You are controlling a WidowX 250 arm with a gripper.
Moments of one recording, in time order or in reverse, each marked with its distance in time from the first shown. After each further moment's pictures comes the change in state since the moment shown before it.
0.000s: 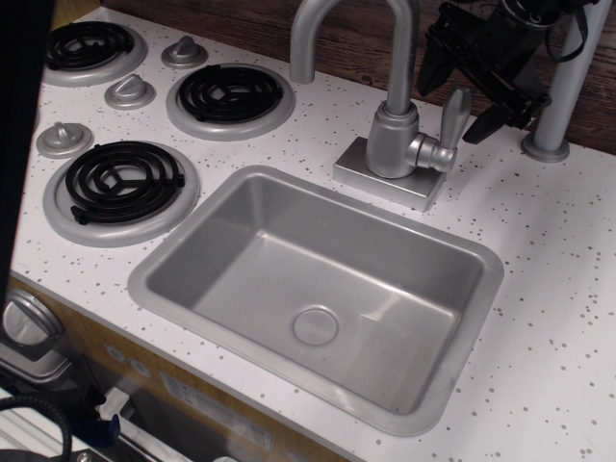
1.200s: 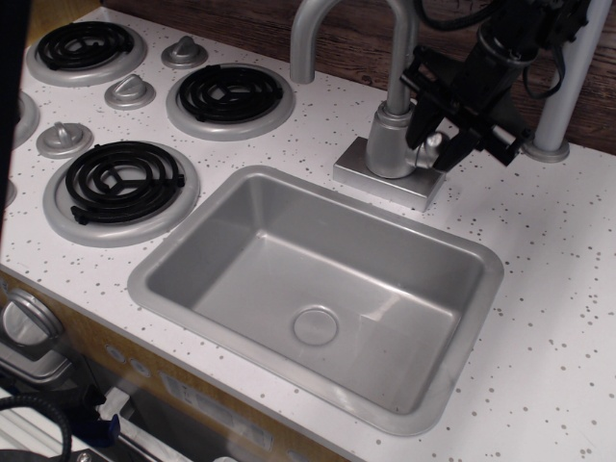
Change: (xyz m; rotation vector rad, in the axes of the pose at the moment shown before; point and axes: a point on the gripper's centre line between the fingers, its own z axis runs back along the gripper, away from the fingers) arm -0.043 -0.020 -0.015 -0.076 0.139 0.106
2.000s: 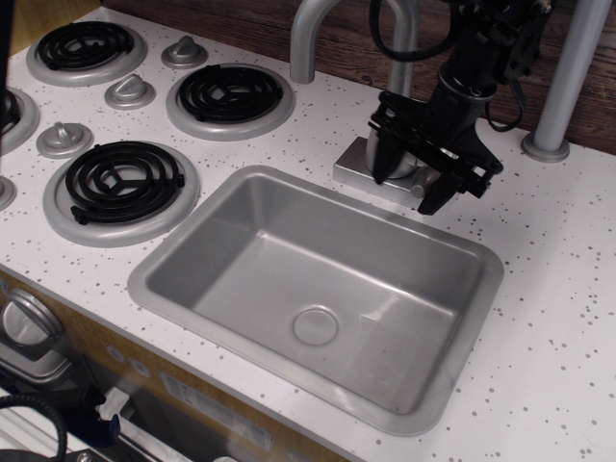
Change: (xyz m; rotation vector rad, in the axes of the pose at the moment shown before) arm -0.020 0.005 -0.017 -0.025 0.075 0.071
